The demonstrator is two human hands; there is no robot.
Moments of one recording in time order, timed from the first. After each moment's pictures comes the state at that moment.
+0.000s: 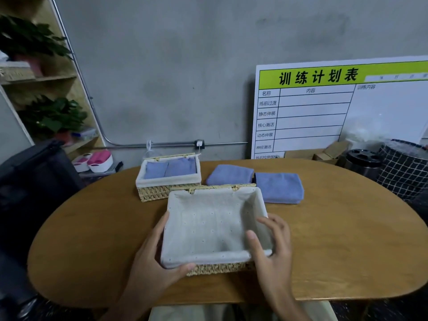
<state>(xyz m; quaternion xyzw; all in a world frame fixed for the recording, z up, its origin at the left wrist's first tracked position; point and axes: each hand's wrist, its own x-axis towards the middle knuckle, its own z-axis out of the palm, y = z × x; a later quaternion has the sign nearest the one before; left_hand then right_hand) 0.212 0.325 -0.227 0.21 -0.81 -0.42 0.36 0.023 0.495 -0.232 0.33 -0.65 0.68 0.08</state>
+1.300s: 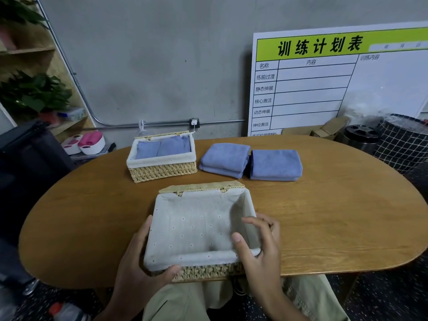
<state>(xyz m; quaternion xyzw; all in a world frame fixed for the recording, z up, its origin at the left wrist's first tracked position) 0.242 0.332 -0.263 0.23 -0.83 -0.36 0.36 0.052 0.501 -0.257 0.32 -0.68 0.66 0.02</state>
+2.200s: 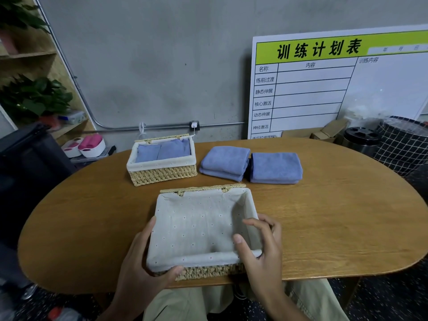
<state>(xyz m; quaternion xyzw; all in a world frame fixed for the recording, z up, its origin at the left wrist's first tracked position) 0.236 0.332 -0.256 0.25 -0.83 -0.36 0.34 0.045 0.499 -0.256 0.33 -0.68 0.66 0.03</state>
